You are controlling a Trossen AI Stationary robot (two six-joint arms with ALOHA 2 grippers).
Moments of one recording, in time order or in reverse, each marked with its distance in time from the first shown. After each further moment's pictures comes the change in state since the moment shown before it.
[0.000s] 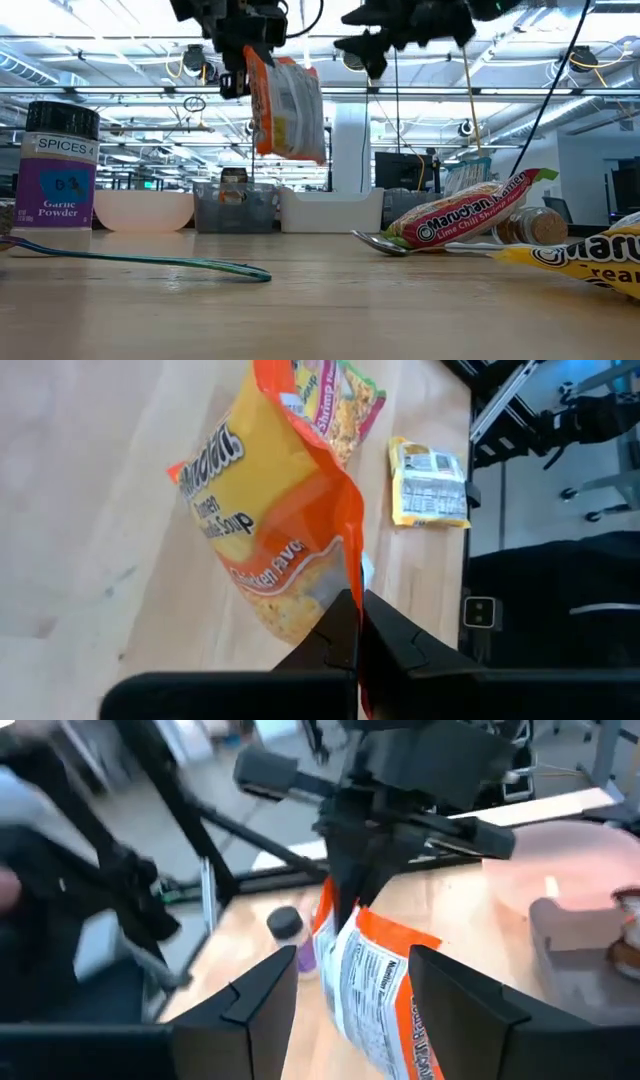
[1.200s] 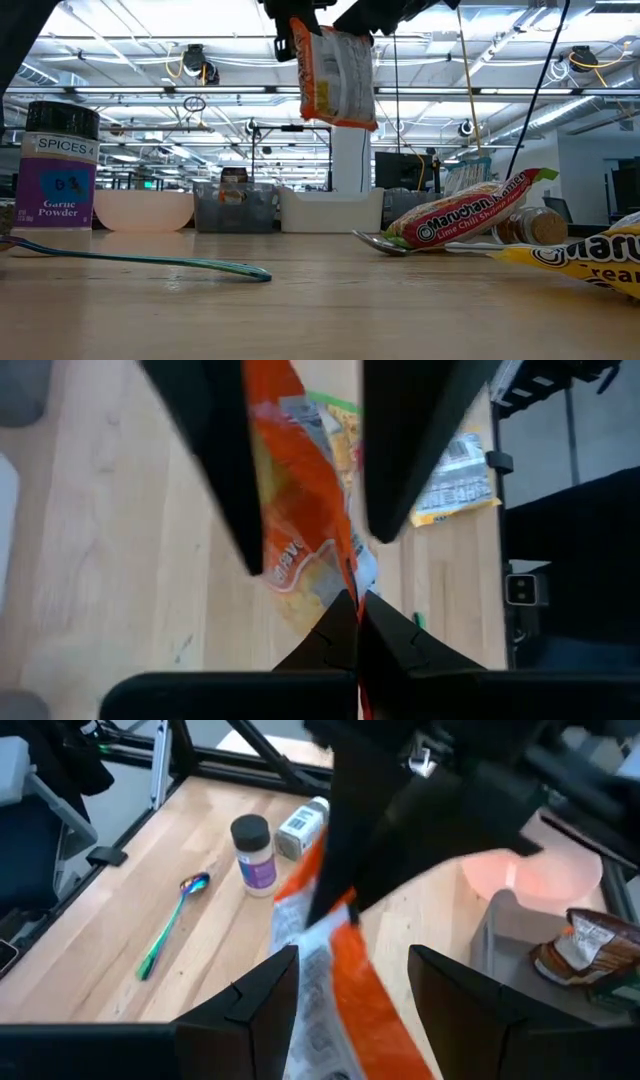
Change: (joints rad) left arm -0.076 0.375 0.702 -0.443 -0.133 0.251; right arm 0.113 0.114 0.272 -0.409 0.212 -0.386
